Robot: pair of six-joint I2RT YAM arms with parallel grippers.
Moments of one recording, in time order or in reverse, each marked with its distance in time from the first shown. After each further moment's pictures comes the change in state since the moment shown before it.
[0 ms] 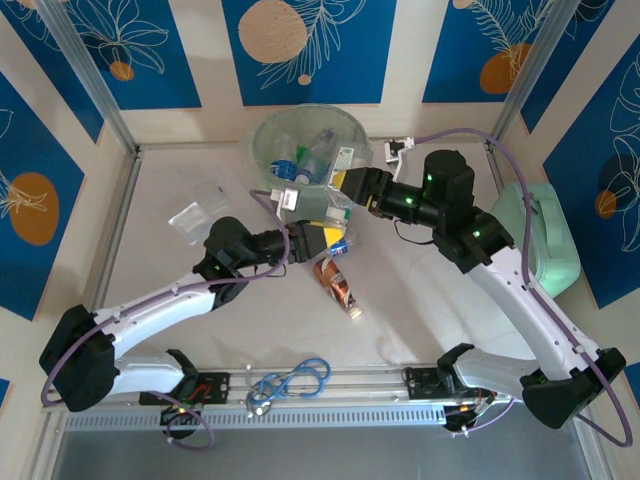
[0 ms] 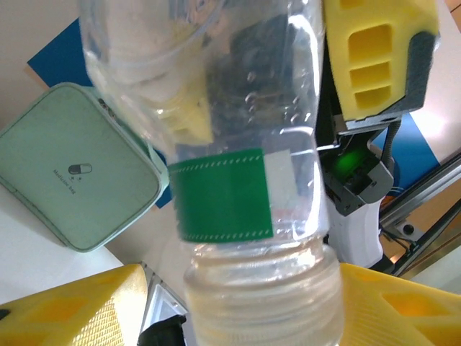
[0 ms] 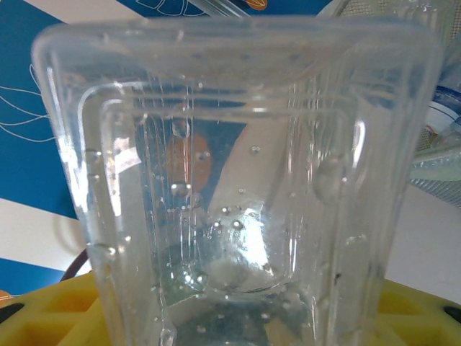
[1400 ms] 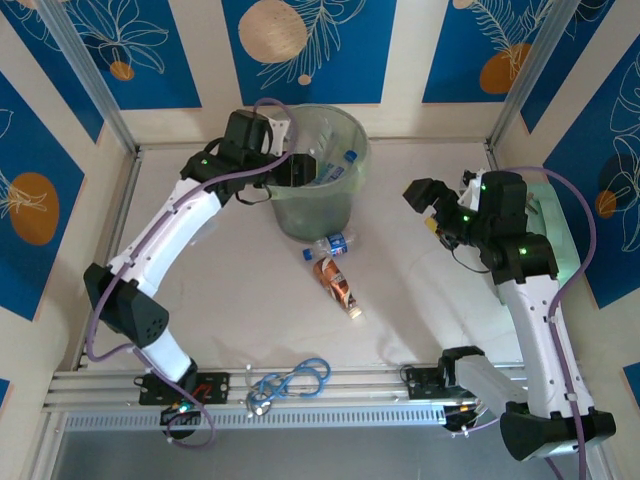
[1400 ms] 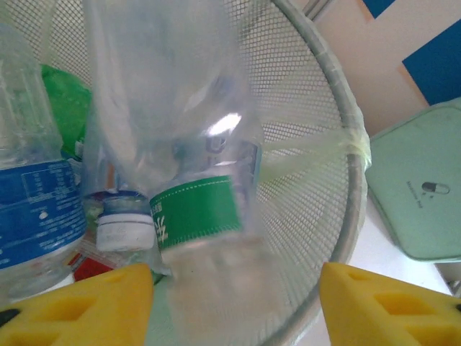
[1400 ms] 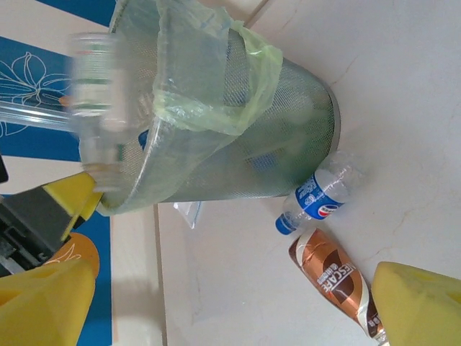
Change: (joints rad) left arm 0.259 0.414 1.000 -1.497 -0.391 0.734; right arm -0.446 -0.165 -0.084 -0.462 0.039 -0.051
